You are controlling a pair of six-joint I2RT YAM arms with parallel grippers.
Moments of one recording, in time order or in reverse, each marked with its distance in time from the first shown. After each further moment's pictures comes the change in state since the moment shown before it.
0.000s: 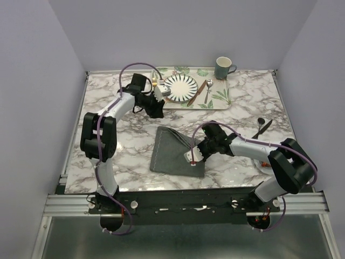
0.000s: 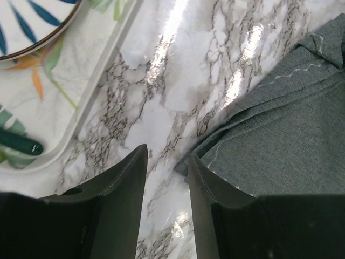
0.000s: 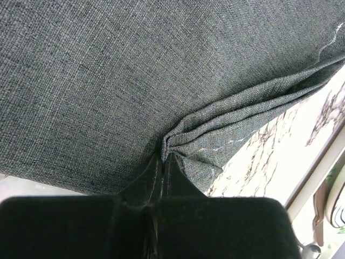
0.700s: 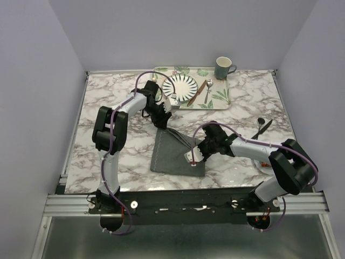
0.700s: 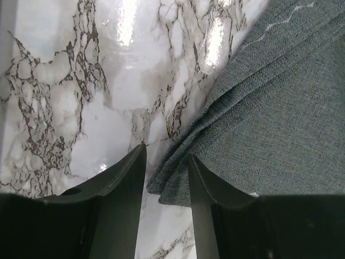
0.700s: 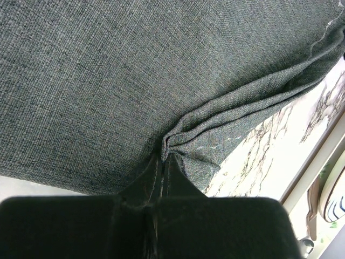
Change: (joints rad) left arm -0.106 0.187 0.117 -0.218 -0.050 0.233; right arm 0.000 -0.015 -0.018 0.023 0.015 -0.016
